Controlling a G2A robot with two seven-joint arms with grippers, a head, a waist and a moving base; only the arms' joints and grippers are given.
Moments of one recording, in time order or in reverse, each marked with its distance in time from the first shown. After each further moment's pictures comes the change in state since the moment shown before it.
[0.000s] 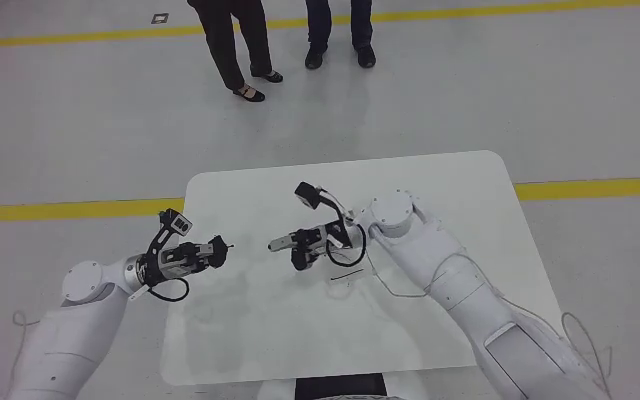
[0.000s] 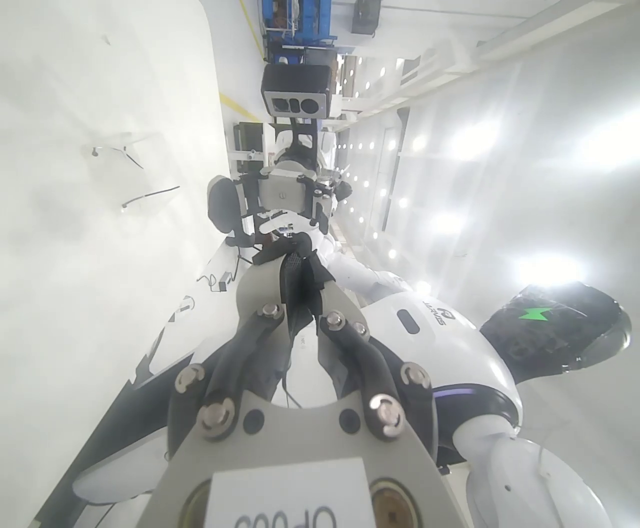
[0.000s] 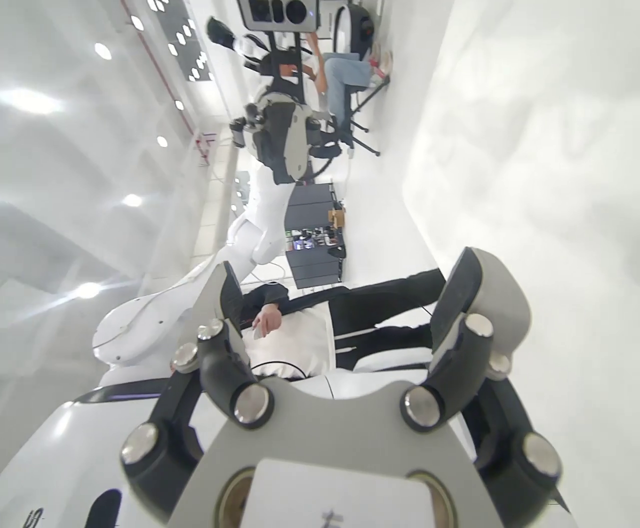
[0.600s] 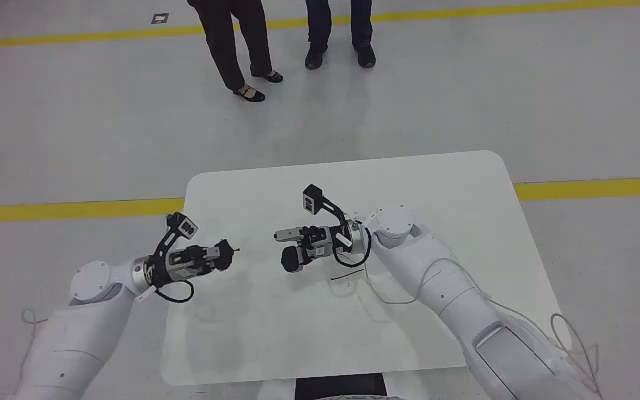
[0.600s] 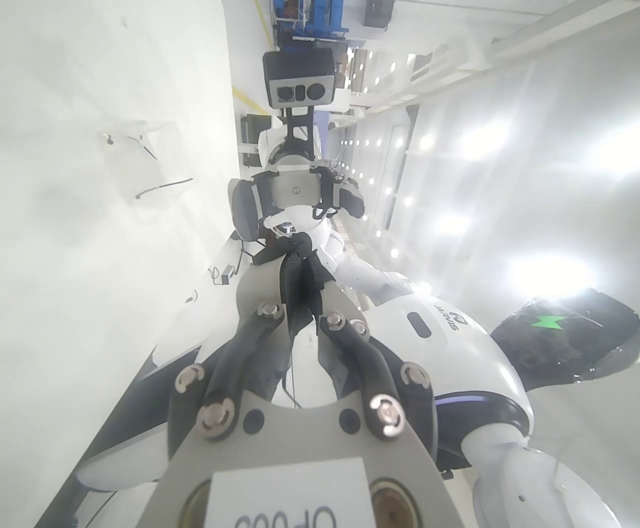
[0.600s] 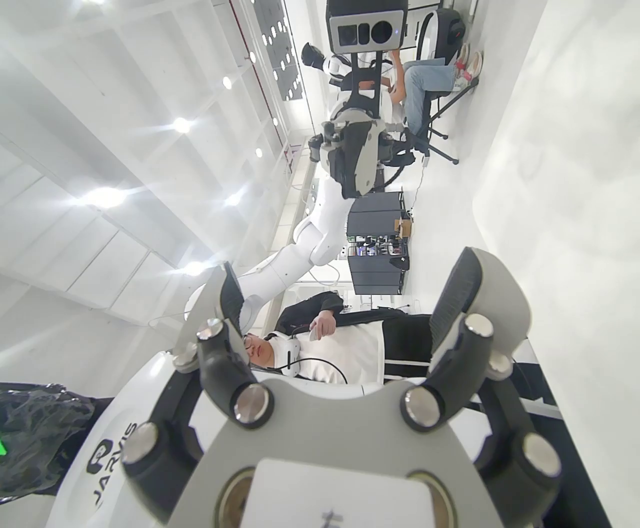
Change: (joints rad) left arm -0.017 -0.014 0.018 0.034 0.031 0.000 0.000; right arm -0.012 -0.059 -0.003 0.258 0.343 -0.231 0.002
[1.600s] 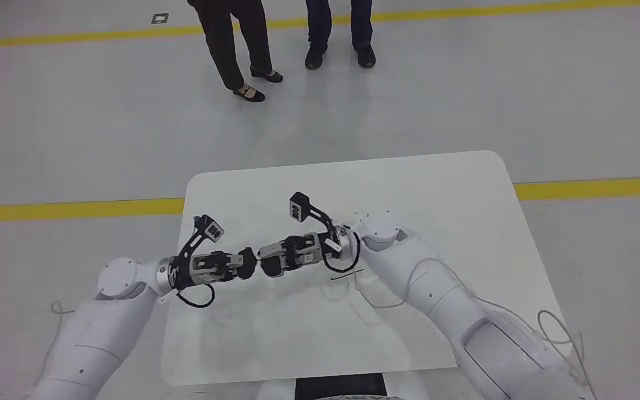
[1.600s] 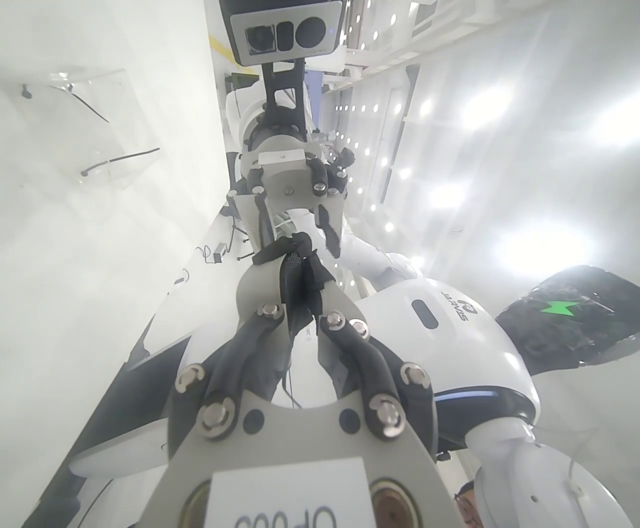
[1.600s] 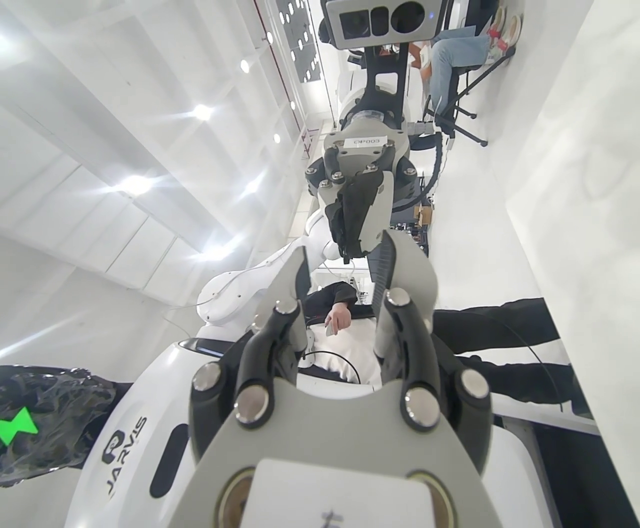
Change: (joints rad) left arm -0.037 -0.028 0.123 -0.052 0.008 -0.009 0.000; right arm 0.029 -0.049 -0.074 0.085 0.092 -0.044 0.024
